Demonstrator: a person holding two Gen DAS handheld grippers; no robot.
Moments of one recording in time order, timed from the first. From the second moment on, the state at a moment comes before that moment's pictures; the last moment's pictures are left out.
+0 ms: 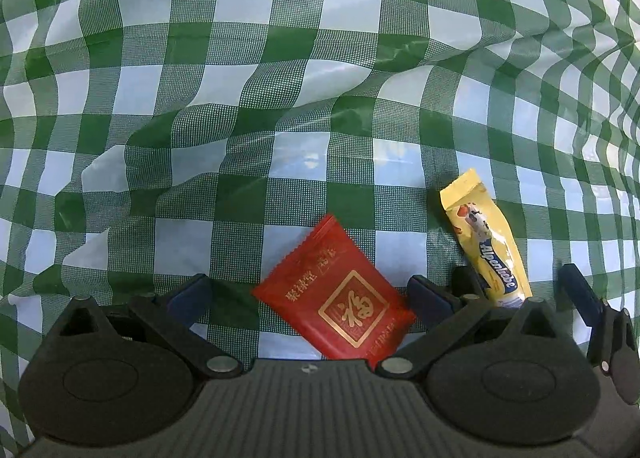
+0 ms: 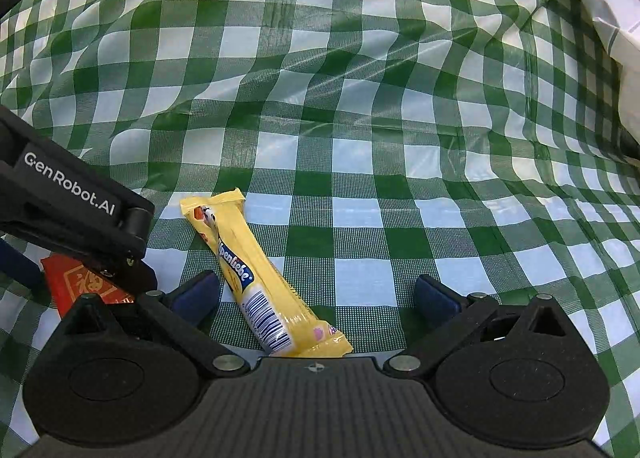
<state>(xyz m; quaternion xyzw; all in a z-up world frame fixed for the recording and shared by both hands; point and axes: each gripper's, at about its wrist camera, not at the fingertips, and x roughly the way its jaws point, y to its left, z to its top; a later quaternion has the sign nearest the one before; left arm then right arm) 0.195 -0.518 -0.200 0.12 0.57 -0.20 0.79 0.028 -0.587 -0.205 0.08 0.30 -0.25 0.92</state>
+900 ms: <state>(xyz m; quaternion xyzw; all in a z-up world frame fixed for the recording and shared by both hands) 0.103 -0.409 -0.126 0.19 0.48 -0.31 0.80 -0.064 -0.511 -0.154 0.17 0.26 -0.26 0.91</state>
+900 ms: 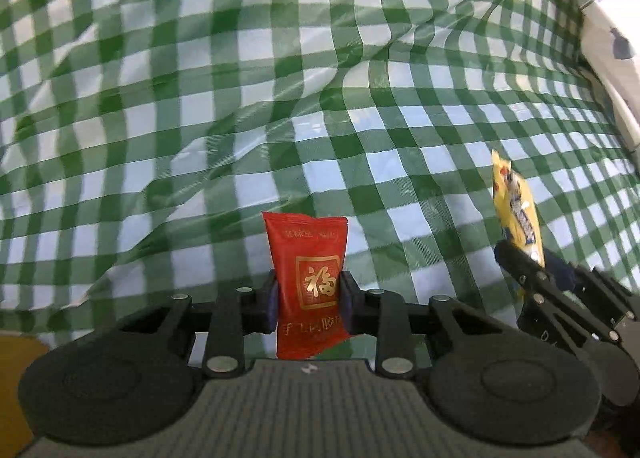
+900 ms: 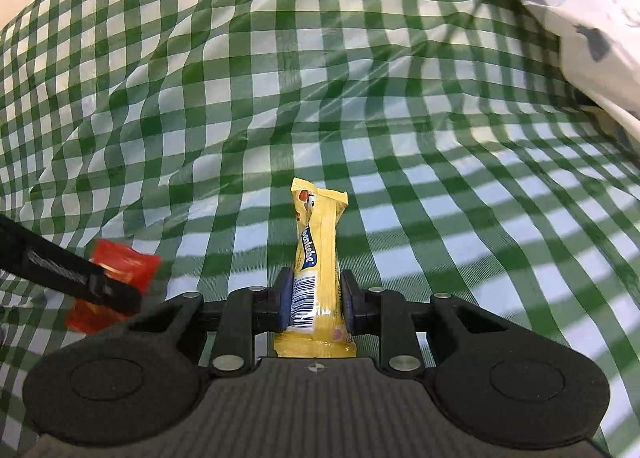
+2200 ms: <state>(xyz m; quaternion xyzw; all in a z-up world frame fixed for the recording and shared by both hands) -0.099 0.094 0.091 0.11 0.41 -0.19 0.89 -0.213 -0.046 0.026 0.15 0.30 -0.02 0.94</state>
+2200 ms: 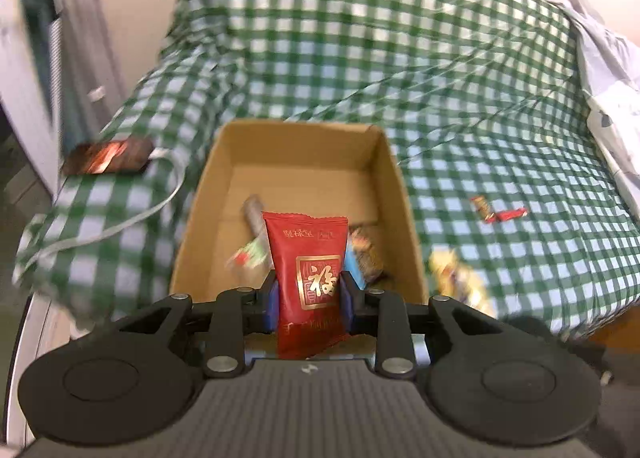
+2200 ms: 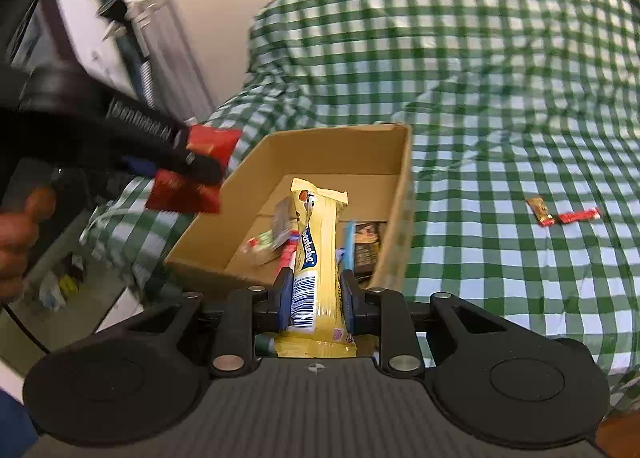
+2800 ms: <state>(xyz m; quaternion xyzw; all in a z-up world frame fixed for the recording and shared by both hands) -0.128 0.147 0.075 0.09 0.41 -0.19 0.89 -0.224 -0.008 0.043 0.10 0.30 -0.04 0.95</state>
